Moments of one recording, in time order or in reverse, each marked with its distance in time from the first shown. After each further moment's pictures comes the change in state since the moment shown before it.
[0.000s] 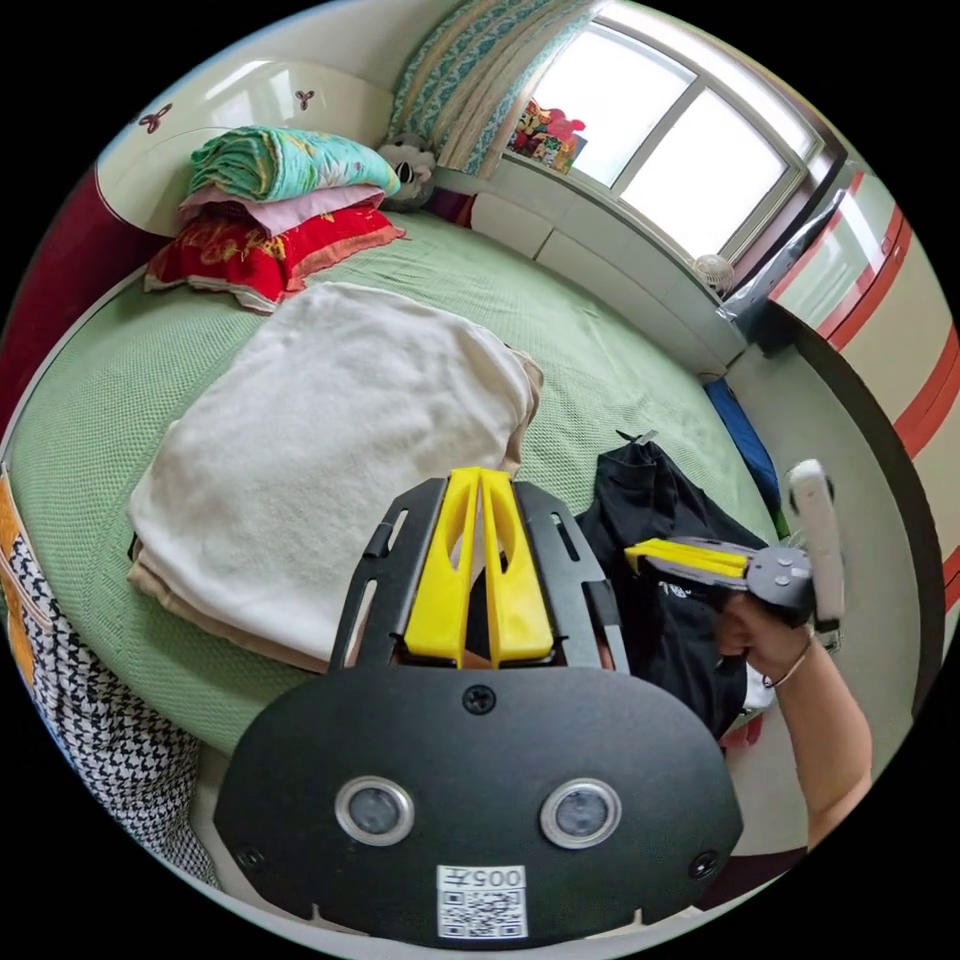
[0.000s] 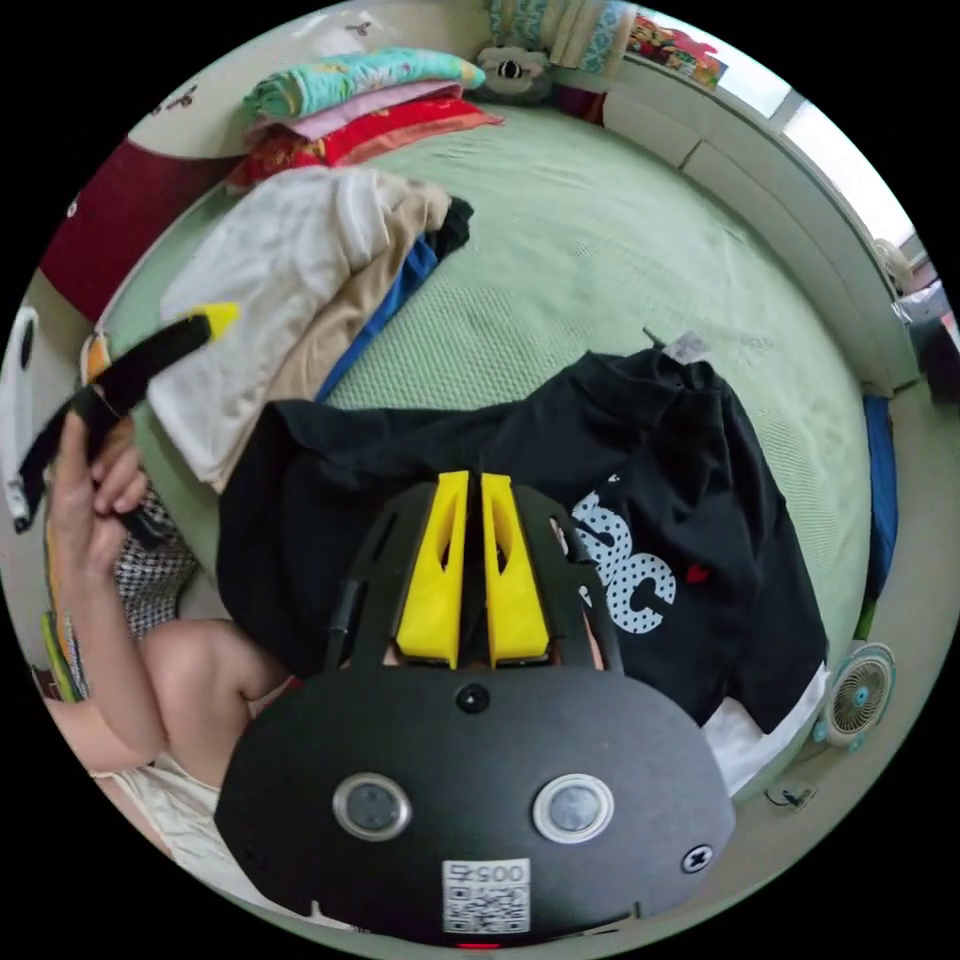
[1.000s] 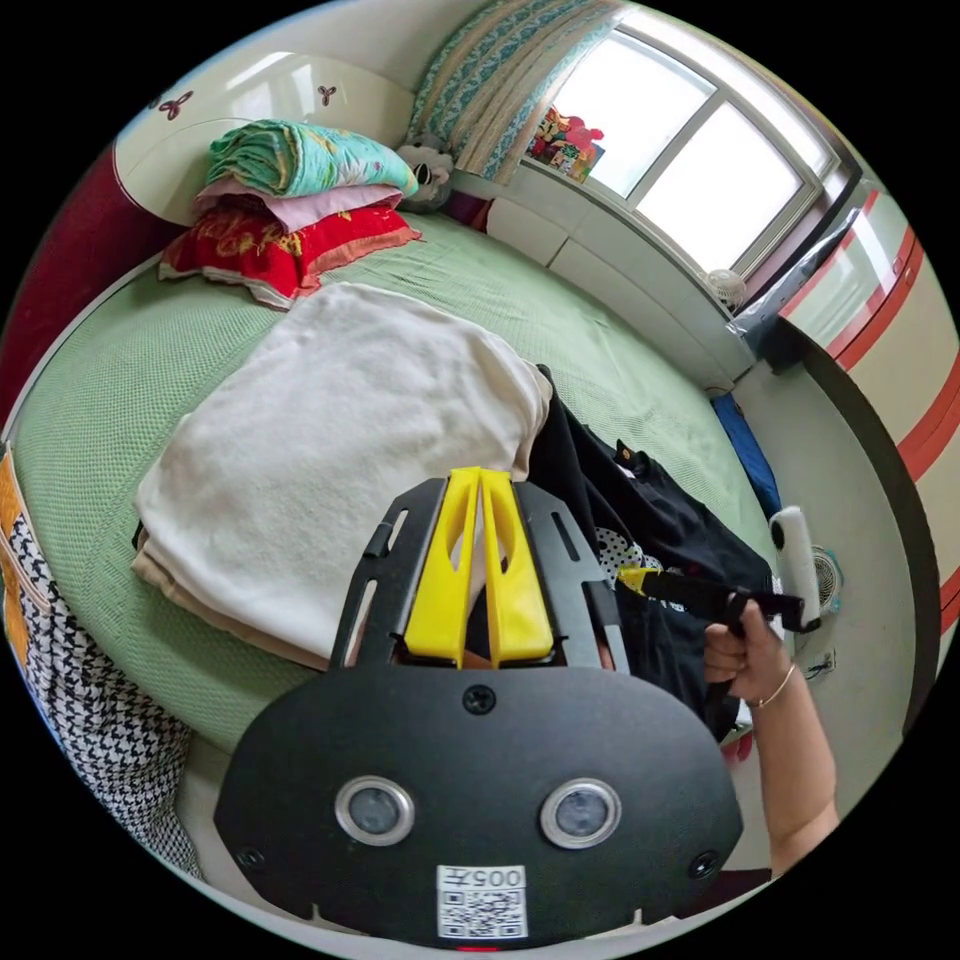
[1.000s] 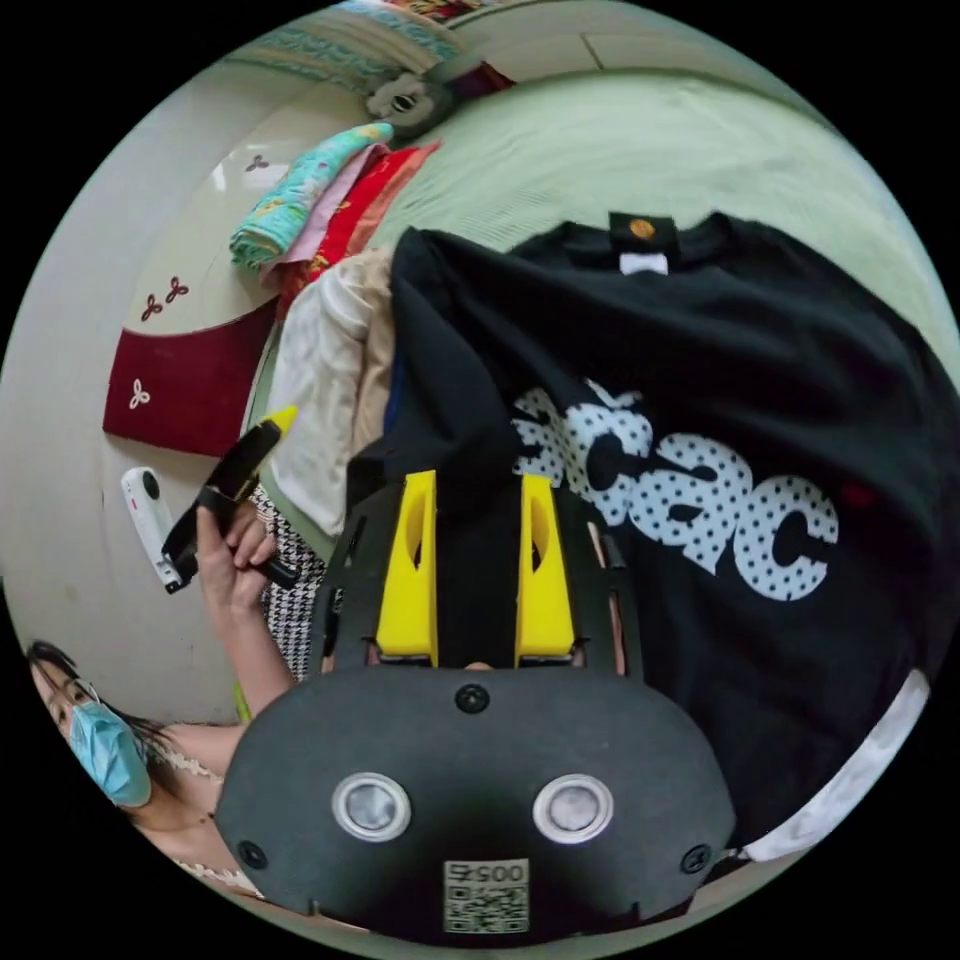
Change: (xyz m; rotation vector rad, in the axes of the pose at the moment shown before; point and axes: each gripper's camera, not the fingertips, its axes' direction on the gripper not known) left arm -0.027 -0.003 -0.029 0.017 -0.019 -0.041; right arm 0.159 0.012 0.042 0.014 -0.581 0.333
